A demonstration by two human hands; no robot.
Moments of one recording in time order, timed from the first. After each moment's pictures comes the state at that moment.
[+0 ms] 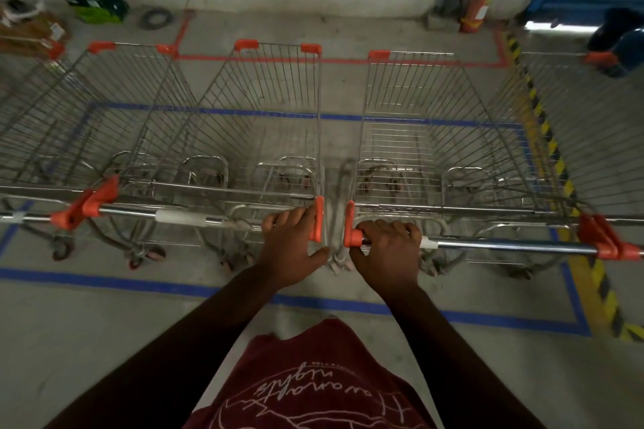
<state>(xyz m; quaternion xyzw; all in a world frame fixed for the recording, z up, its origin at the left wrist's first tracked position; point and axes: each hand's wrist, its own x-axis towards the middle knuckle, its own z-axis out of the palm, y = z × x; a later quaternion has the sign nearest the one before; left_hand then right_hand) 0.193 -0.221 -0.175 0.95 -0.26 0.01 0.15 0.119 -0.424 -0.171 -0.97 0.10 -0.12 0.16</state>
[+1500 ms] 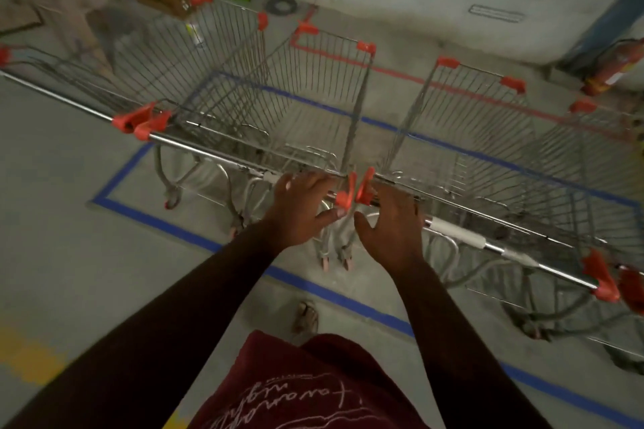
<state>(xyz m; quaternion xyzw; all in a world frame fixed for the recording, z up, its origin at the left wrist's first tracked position) 0.304 0.258 -0.144 0.96 -0.21 0.02 0.19 0.263 0.051 -0.147 -0.95 -0.01 -0.13 0.29</state>
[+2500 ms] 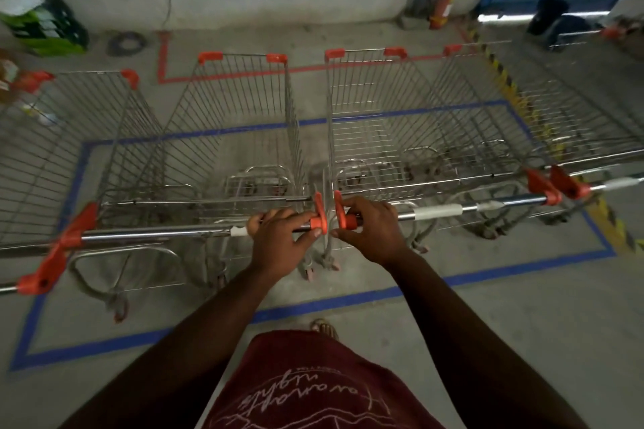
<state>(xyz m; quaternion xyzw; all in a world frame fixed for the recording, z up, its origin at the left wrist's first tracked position) 0.382 0.284 -0.172 0.92 -0.29 0.01 0.27 0.298 0.071 -0.166 -0.94 0.12 -0.09 0.31</state>
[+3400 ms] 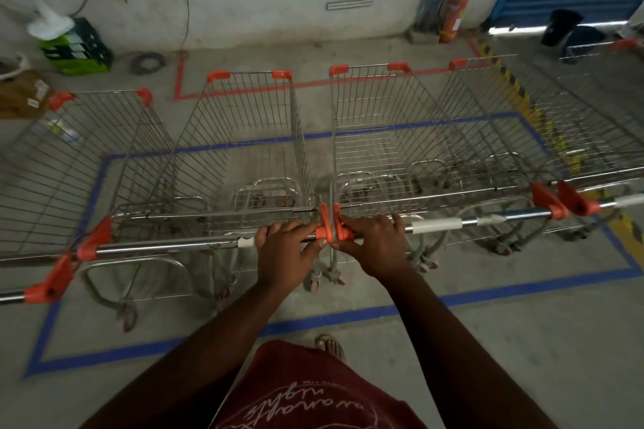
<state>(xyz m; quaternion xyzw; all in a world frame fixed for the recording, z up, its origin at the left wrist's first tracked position) 0.370 0.261 -0.170 0.93 -0.27 0.04 0.24 0.292 0.063 -0.173 -0.96 0.14 -0.13 0.21</state>
